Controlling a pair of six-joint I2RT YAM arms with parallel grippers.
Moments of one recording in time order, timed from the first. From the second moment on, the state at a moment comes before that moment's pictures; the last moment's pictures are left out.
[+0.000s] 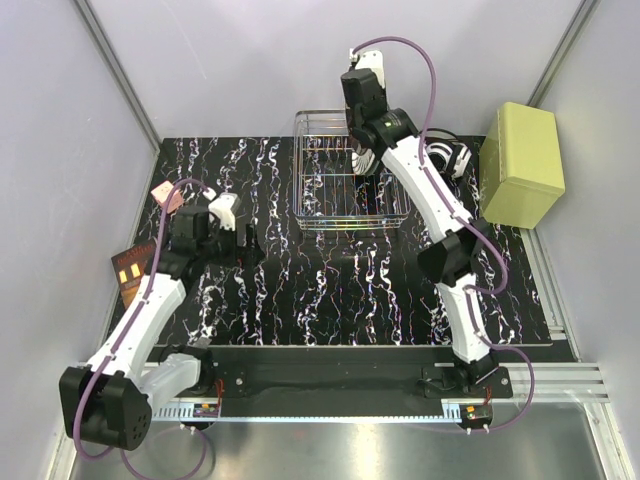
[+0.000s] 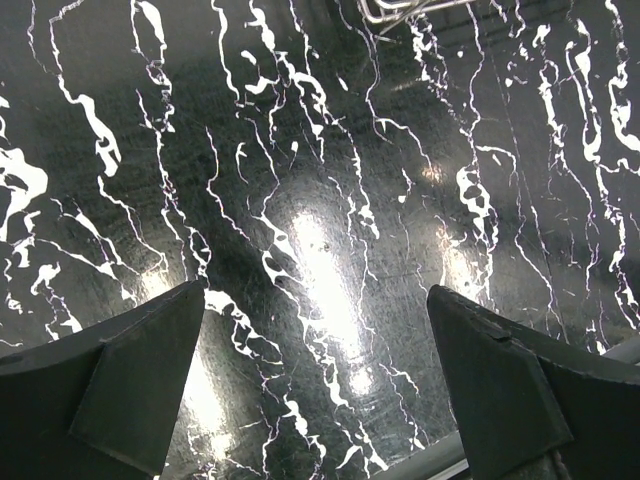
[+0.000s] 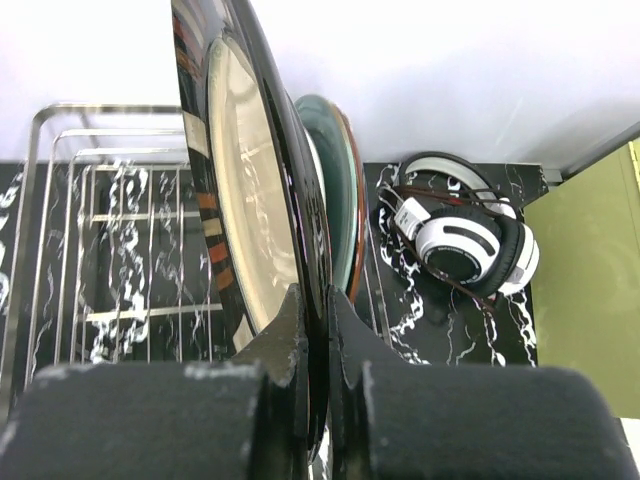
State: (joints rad) left arm -0.17 1.01 0.77 -0.49 0.29 -0.08; right arm 0.55 2.24 2.58 -0.76 0.67 0.08
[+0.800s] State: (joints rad) left arm -0.17 0.96 0.71 -0.44 0.30 -0.09; right arm 0.55 2.46 2.65 -0.64 0.80 0.03
